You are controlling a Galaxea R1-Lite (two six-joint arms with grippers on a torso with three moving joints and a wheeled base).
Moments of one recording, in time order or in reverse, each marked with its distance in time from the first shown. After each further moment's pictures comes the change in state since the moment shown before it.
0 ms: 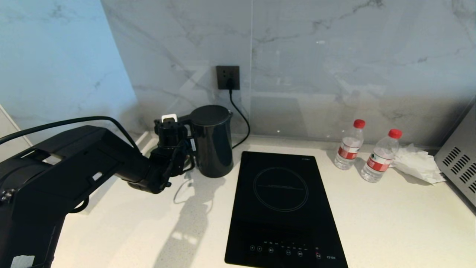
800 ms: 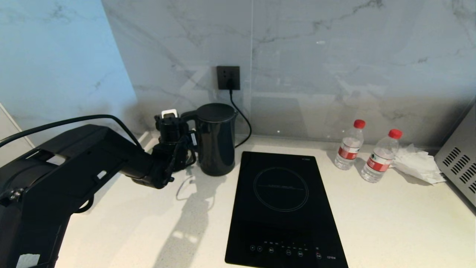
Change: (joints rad) left arm 0.000 0.025 -0.078 0.003 0.009 -0.004; right arm 0.000 0.000 0.000 0.000 0.000 0.000
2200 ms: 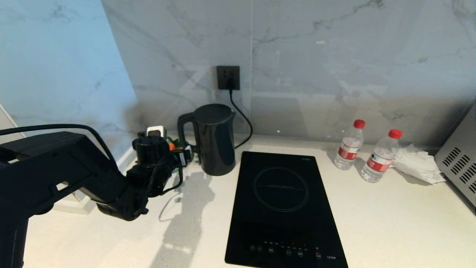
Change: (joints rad) left arm 0.029 -0.156 0.456 -0.233 -0.145 0.011; right arm 0.000 0.000 0.000 0.000 0.000 0.000
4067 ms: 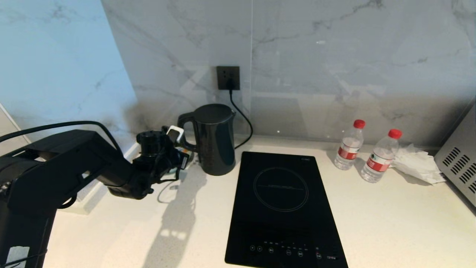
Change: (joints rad) left arm 0.103 0.140 -0.275 0.226 -0.252 0.457; right arm 0.000 0.000 0.000 0.000 0.000 0.000
